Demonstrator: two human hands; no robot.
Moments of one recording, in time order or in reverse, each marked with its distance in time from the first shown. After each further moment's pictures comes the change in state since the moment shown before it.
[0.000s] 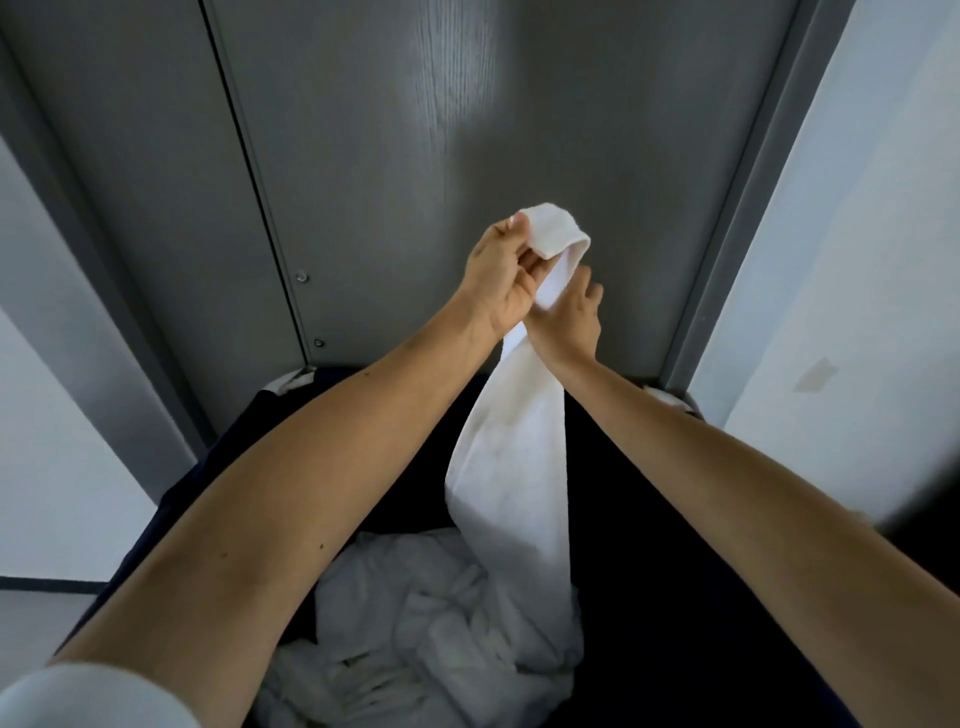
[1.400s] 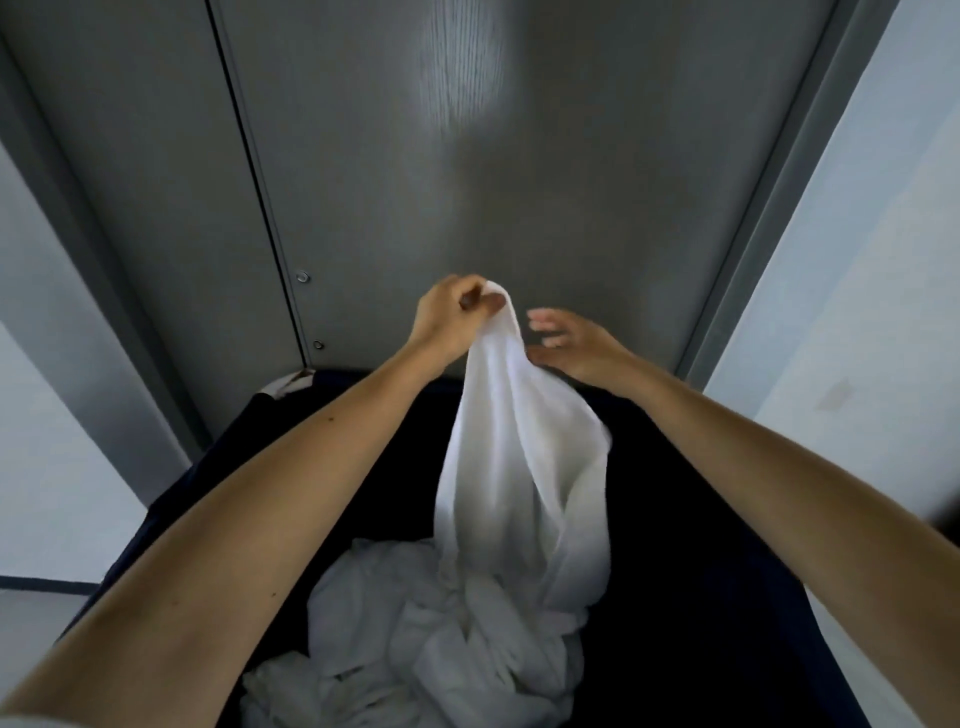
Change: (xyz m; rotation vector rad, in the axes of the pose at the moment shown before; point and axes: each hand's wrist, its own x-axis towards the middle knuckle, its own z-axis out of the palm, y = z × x) left_hand 0.032 0.016 -0.090 1.430 0.117 0.413; right_hand 0.040 0.033 -0.005 -0.085 -0.568 -0.095
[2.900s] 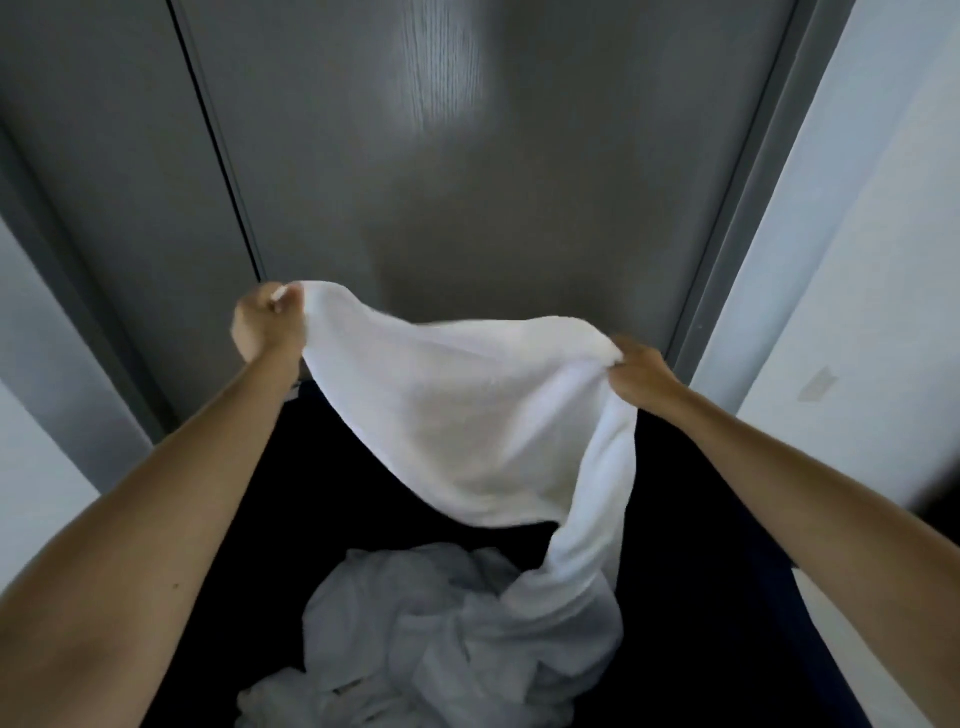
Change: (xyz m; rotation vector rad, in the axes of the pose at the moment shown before) left_hand 0.021 -0.077 -0.088 0.033 0.566 -0.440; right_hand -0.028 0.047 -0.034 -0.215 0.222 0.216
